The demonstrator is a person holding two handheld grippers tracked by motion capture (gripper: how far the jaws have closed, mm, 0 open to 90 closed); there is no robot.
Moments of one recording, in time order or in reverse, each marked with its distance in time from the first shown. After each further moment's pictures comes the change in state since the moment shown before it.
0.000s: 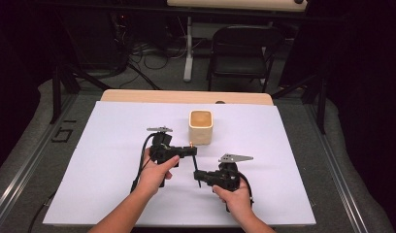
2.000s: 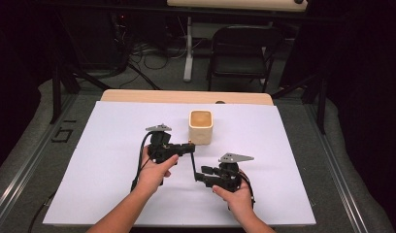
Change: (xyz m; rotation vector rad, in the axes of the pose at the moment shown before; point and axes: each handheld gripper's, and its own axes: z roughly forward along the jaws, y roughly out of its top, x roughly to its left) left arm -0.011 0.006 -0.008 -0.040 0.079 0.102; right arm 0.002 0.003 -0.004 0.005 -0.107 -0.062
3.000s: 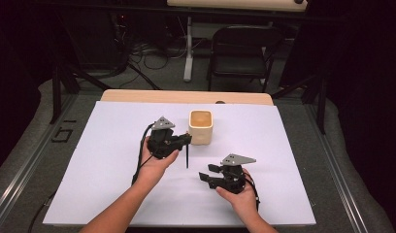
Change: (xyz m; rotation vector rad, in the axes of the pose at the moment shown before) left arm -0.010 0.016 -0.003 -0.020 0.201 0.191; right arm -0.002 -0.002 -0.010 0.004 -0.108 -0.118
